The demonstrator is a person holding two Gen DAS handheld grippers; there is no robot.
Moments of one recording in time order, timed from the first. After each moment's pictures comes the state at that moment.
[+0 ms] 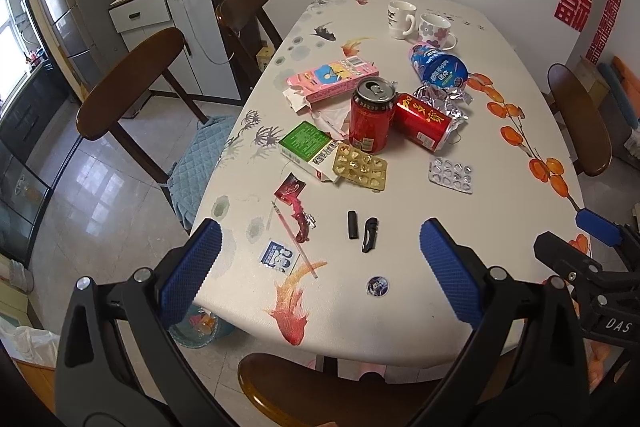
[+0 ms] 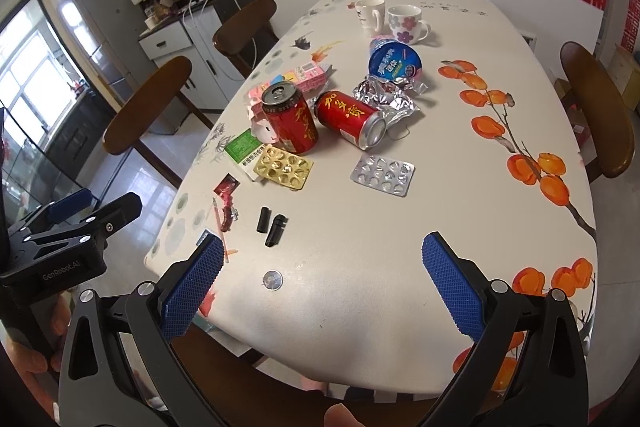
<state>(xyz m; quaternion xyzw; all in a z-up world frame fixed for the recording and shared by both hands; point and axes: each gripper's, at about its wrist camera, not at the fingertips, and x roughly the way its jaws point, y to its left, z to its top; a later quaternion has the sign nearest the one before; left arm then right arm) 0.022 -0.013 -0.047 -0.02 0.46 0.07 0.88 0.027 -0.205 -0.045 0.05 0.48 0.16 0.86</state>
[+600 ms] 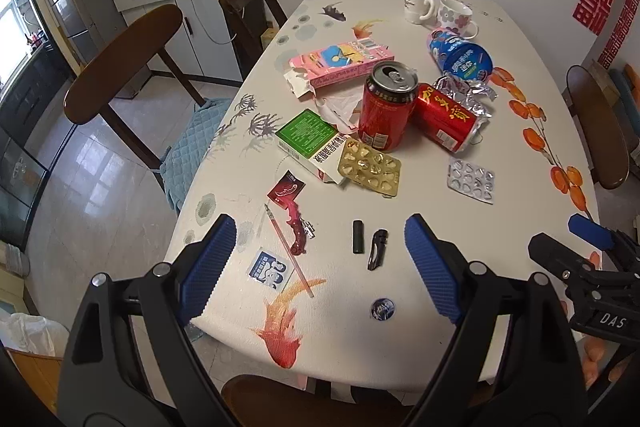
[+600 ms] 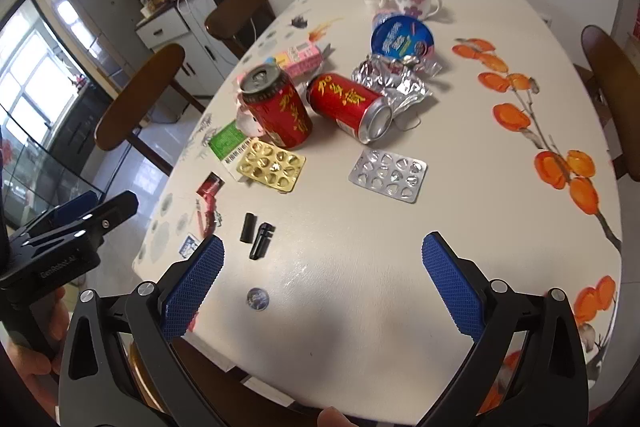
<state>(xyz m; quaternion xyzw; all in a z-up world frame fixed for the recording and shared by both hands) 0.068 -0.004 -0.087 -0.04 0.49 0.08 0.87 0.089 -0.204 -0.093 0.05 0.51 0.18 0.84</state>
